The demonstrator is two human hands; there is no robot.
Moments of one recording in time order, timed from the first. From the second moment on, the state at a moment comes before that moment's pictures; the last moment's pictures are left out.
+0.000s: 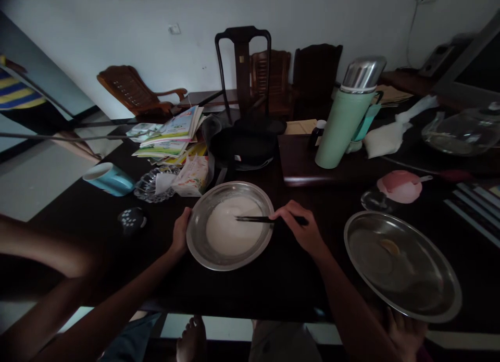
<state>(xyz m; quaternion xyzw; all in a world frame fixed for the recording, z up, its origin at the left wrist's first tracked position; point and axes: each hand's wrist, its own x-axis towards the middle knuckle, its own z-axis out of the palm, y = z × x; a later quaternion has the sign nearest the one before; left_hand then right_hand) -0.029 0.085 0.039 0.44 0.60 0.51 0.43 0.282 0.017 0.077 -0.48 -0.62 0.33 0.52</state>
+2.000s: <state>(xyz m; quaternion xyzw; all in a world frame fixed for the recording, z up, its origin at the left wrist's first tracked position) -0.028 0.085 0.040 0.45 0.60 0.50 0.43 0.282 0.018 0.073 -0.49 -0.62 0.30 0.54</state>
